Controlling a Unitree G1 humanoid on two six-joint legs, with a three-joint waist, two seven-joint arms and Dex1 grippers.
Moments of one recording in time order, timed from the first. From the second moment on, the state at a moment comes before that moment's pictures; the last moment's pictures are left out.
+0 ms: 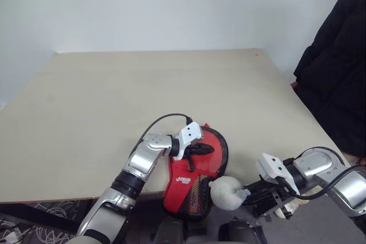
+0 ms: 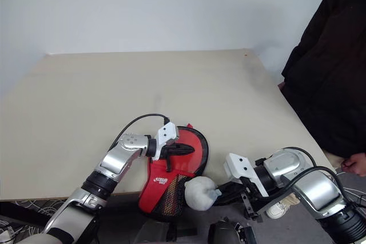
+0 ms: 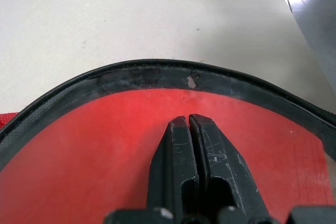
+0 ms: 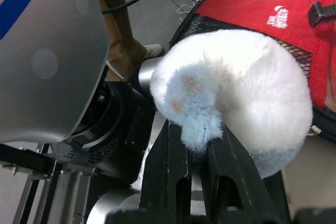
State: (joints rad) left arm -0.48 0.32 -0.36 0.27 -0.09 0.27 -1.05; right arm -0.11 -0.92 0.27 -0.46 0.47 0.48 1.40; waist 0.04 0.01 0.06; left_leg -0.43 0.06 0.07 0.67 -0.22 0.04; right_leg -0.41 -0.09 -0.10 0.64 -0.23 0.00
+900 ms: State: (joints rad) left arm -0.48 0.32 -0.37 0.28 -0.09 0.26 -1.07; right arm -0.06 -0.93 0.28 -0.53 0.51 0.49 1.39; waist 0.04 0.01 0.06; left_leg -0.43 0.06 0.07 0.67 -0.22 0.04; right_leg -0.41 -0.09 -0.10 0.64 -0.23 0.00
